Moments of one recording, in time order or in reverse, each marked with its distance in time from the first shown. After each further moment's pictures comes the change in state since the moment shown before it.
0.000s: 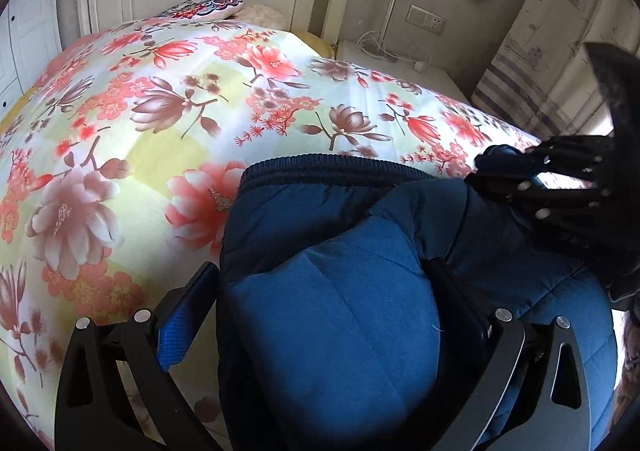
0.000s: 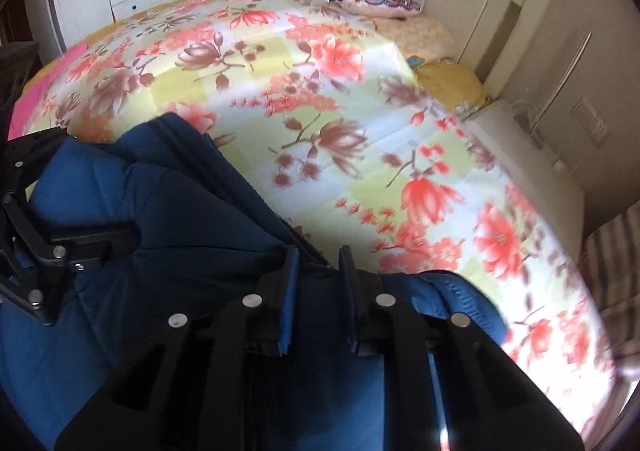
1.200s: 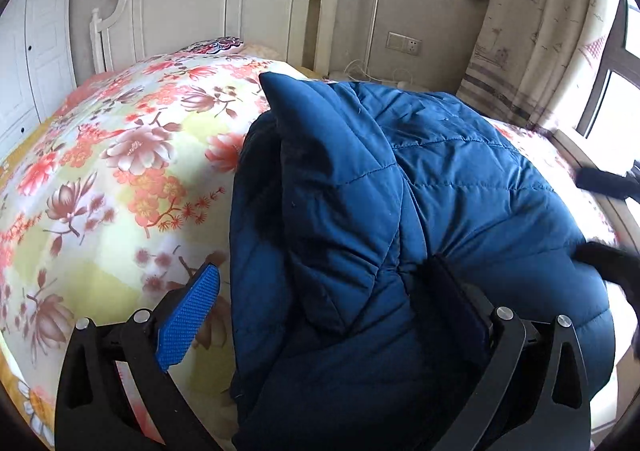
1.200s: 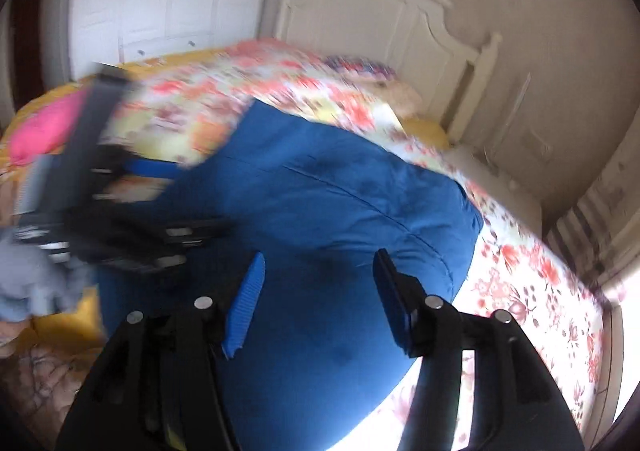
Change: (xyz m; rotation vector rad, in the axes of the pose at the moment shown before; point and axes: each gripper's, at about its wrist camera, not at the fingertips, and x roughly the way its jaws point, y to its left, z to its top) left arm -0.083 -0.020 -0.103 0.072 -0.157 0.034; right arm -0.146 0.147 -0.131 -0.004 -0.213 -0.126
